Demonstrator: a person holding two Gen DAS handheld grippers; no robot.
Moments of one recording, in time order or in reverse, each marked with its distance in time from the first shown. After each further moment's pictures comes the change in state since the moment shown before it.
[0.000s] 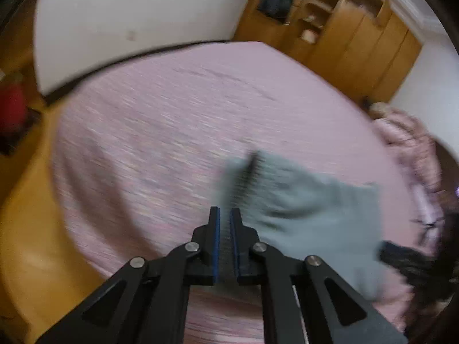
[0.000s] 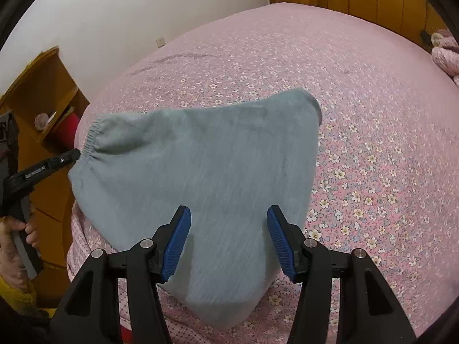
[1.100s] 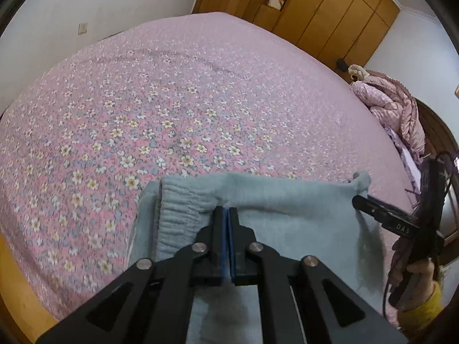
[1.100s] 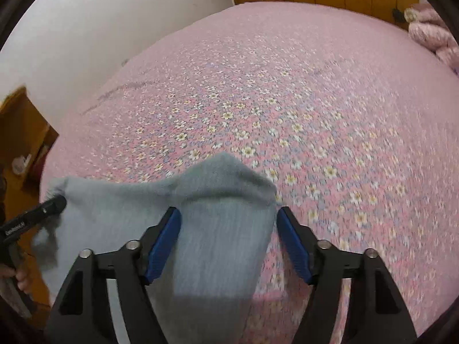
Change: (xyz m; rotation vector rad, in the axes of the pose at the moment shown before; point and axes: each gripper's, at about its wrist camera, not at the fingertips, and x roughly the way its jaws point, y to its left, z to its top) left arm 0.057 -0.064 0.027 0.125 0.157 -0.168; right arm 0.042 -0.068 0.056 0.160 -0.036 -0.033
